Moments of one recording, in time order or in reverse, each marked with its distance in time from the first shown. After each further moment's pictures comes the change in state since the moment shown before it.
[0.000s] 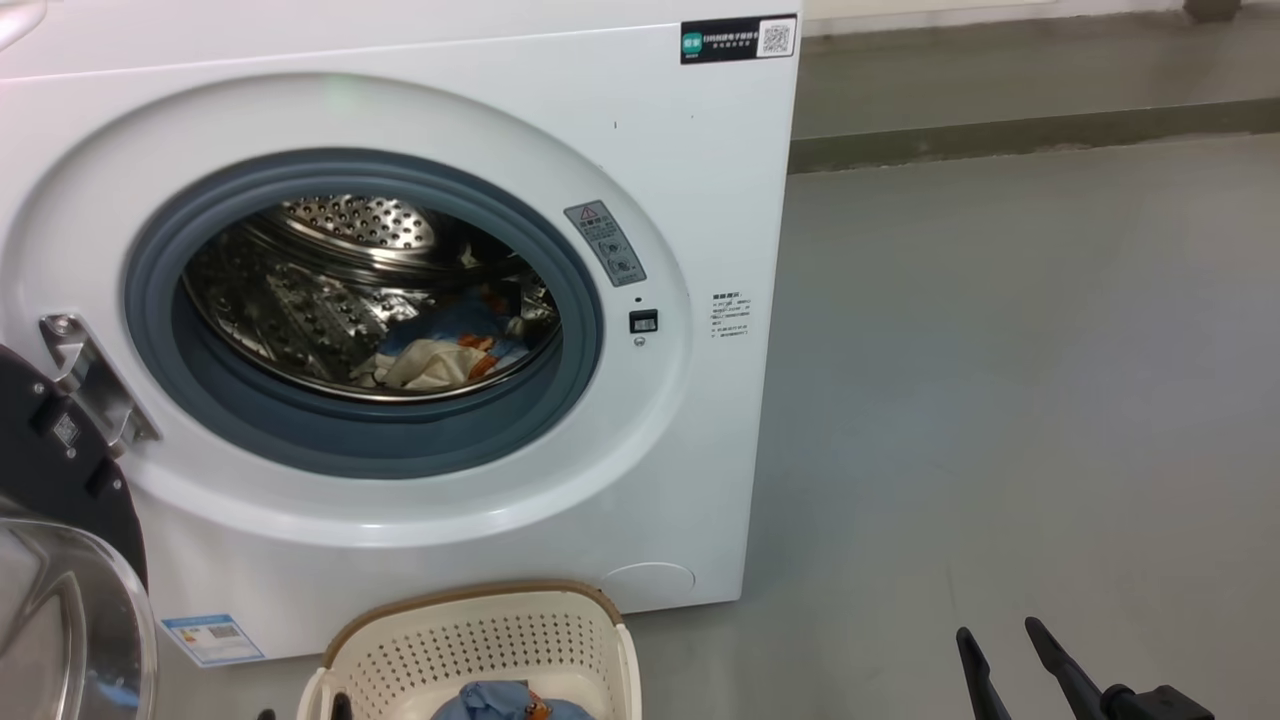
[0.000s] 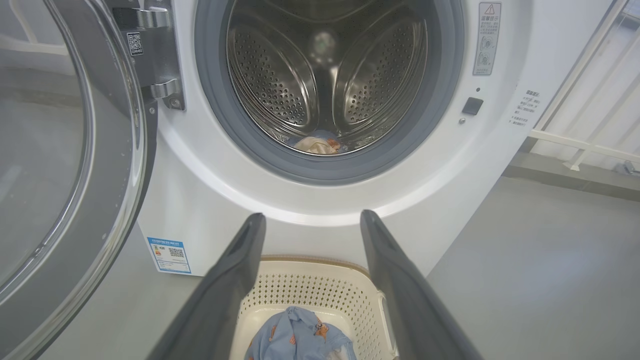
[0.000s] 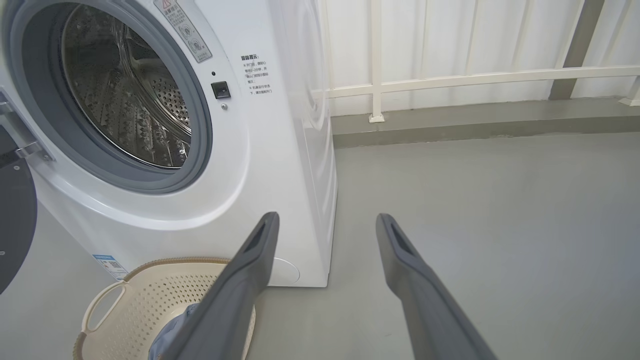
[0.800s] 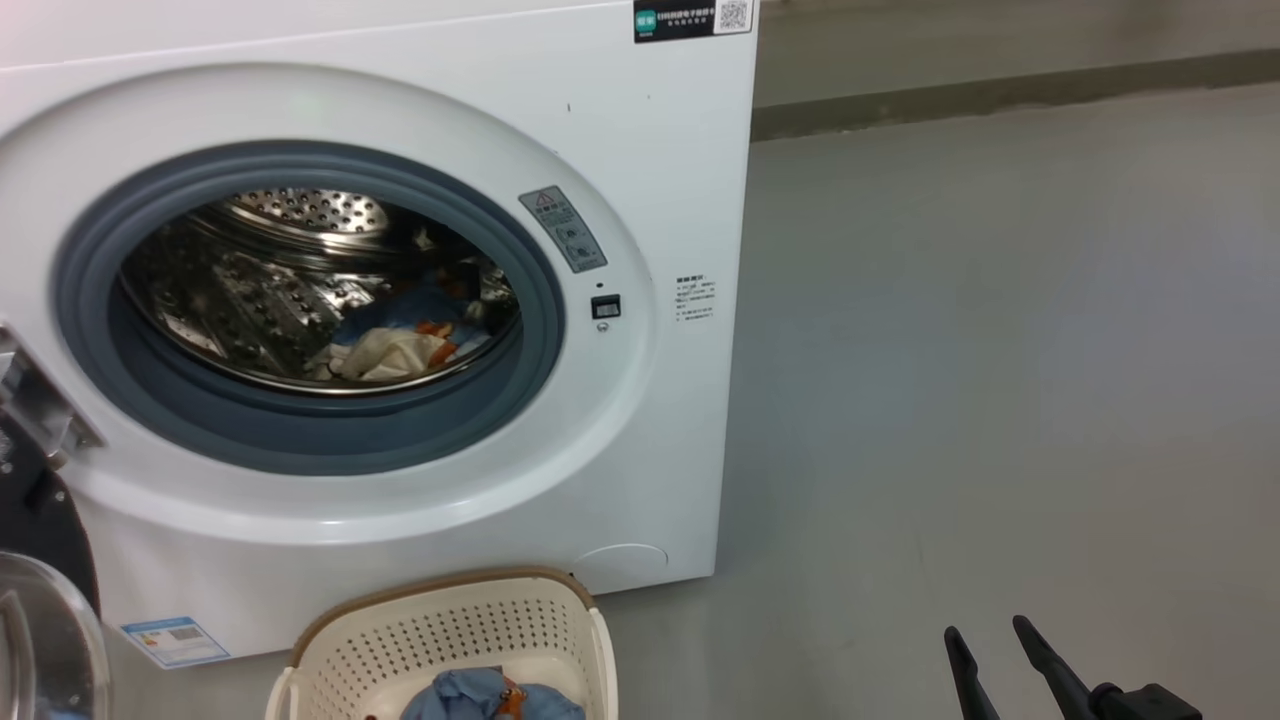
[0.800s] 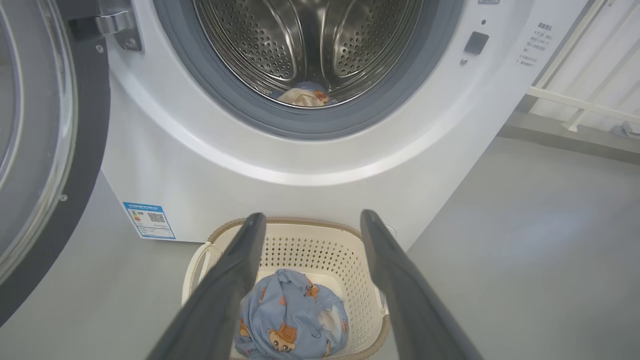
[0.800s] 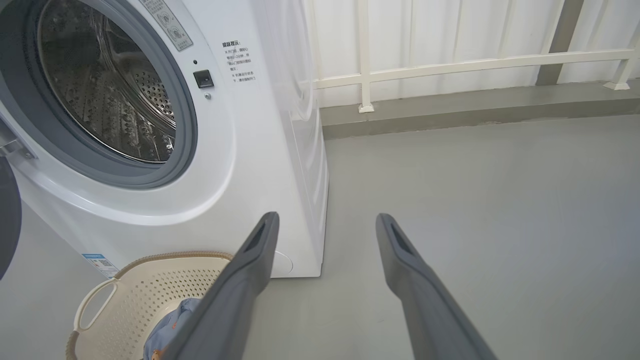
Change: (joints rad) left arm -0.001 0.003 -0.051 0.069 -0.017 0.011 0.000; right arm -0.002 0.005 0.010 -0.003 -0.001 0.000 0.000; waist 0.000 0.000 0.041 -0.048
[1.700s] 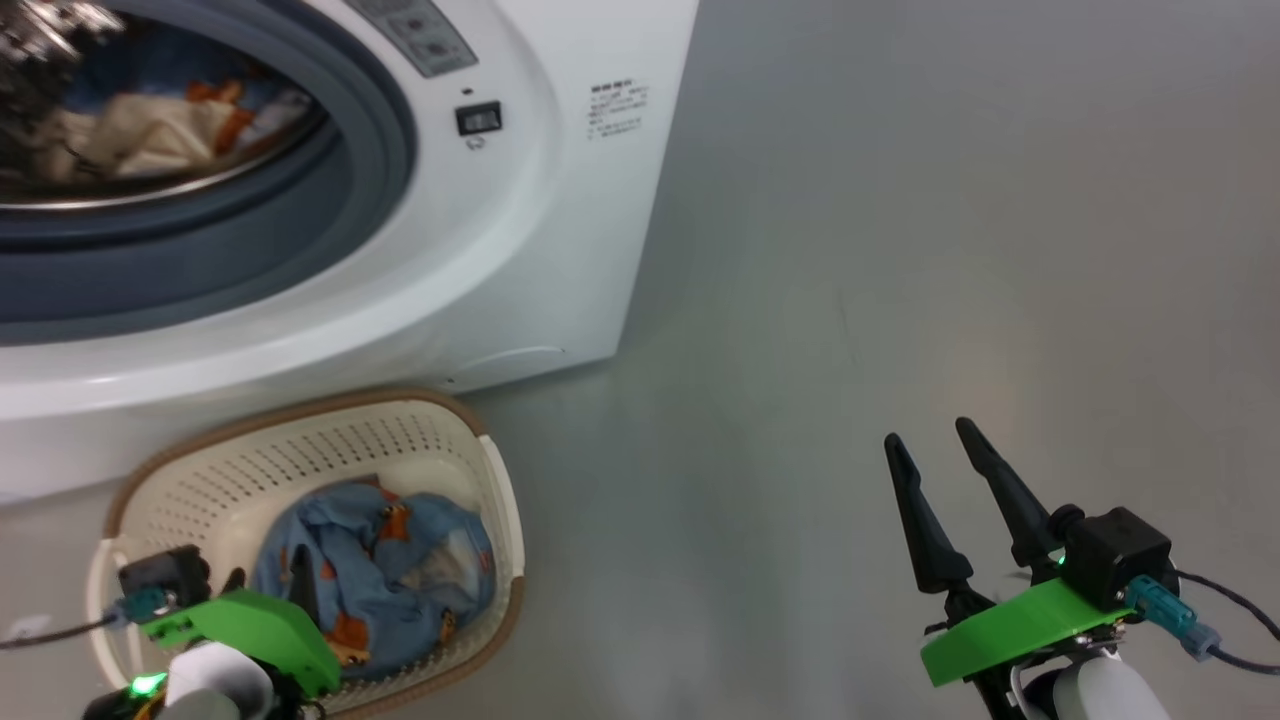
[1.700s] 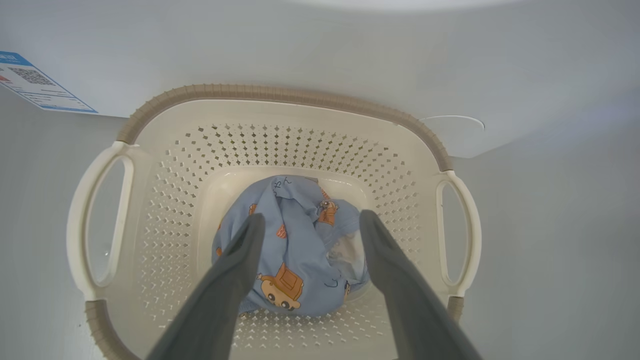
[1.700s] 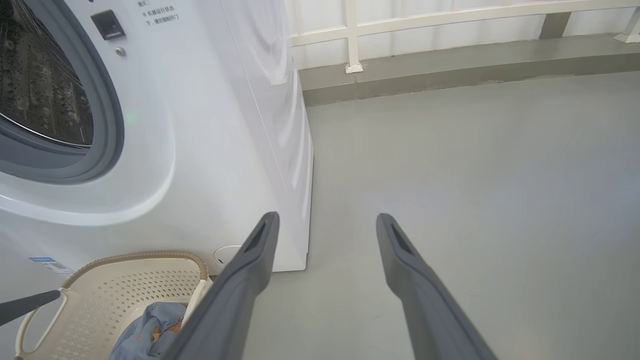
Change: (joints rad) left arm -0.684 0.052 0.031 0.790 -0.098 -0.011 0.097; right arm -0.281 0.032 0.062 -0.020 0.019 0.000 0.000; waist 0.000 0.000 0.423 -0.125
